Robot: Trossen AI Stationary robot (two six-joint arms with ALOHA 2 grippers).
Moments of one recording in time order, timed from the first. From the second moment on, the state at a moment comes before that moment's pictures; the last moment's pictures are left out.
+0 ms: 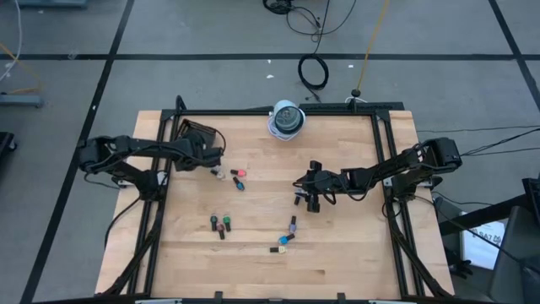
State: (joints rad) left arm 0.34 1.39 0.64 -1.01 -0.71 -1.17; right arm 0.05 1.55 0.54 0.36 0.18 -0.01
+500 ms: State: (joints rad) left arm 0.21 1.39 0.64 -1.17 -0.60 -1.33; right arm 0.04 1.55 0.54 0.37 0.18 -0.02
